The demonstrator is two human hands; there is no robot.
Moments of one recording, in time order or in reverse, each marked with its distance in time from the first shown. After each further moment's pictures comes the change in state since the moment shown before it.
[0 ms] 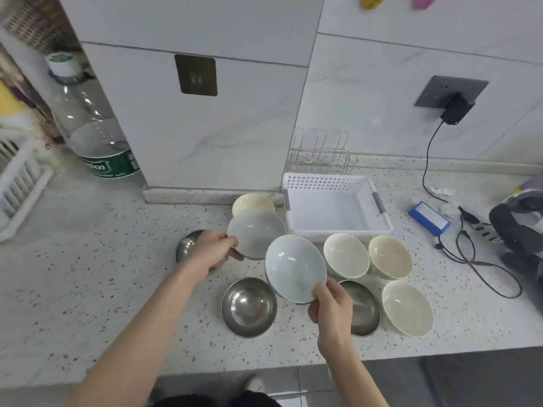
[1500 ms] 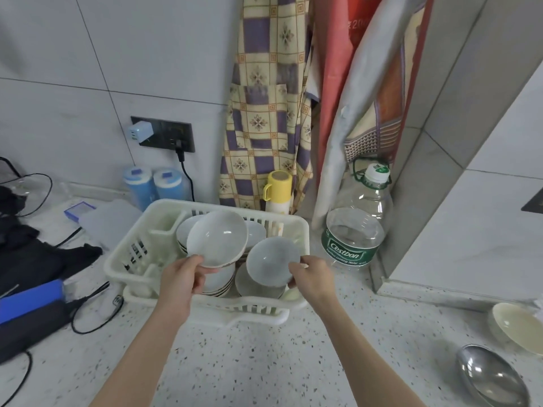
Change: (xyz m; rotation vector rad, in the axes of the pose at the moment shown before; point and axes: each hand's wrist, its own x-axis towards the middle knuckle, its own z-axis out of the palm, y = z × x) left_hand -0.015 -0.137 -0.606 -0.601 0.573 0.236; right_hand -0.083 0.018 0.624 -0.628 -0.367 -0.322
